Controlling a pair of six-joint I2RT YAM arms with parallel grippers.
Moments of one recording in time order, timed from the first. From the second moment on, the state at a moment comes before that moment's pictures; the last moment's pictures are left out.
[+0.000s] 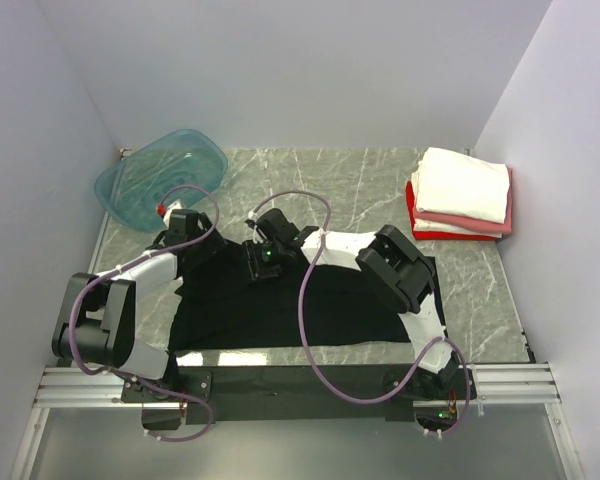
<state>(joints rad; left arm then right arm) -0.17 1.46 0.68 -0.01 -0.11 -0.74 0.86 2.13 1.43 -0.17 -0.41 0.59</state>
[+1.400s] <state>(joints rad) -0.11 1.48 0.66 0.02 -0.09 -0.70 0.91 2.07 1.31 -0.01 -0.55 0.58</state>
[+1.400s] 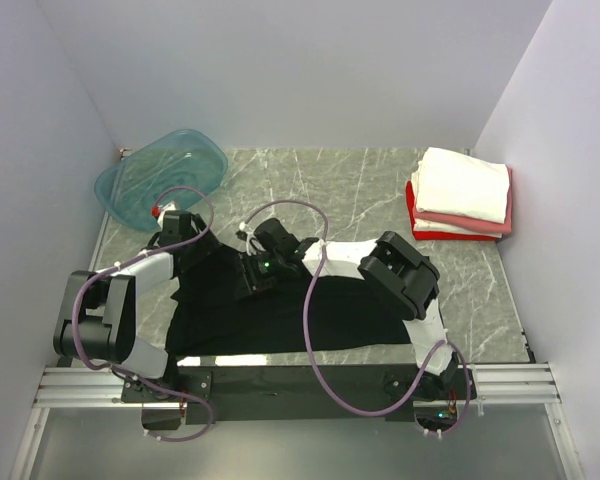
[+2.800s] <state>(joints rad) -0.09 1.48 0.66 0.03 -0.07 -0.69 0.92 2.07 1.21 0.14 -0.63 0.52</state>
